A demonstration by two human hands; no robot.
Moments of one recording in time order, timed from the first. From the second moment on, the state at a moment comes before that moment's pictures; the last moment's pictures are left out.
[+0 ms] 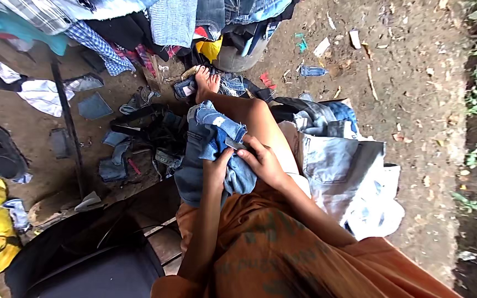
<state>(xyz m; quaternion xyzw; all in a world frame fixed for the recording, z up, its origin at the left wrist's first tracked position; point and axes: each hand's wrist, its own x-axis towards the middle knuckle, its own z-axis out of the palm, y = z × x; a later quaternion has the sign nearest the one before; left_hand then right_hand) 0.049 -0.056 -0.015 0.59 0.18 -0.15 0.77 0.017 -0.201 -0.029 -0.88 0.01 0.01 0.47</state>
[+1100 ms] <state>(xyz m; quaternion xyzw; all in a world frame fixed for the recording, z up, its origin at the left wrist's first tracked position) 0.047 -0.056 -0.015 0.56 0.20 -0.17 0.79 0.018 -0.198 -0.033 -0.92 -0.04 -0.08 0.38</state>
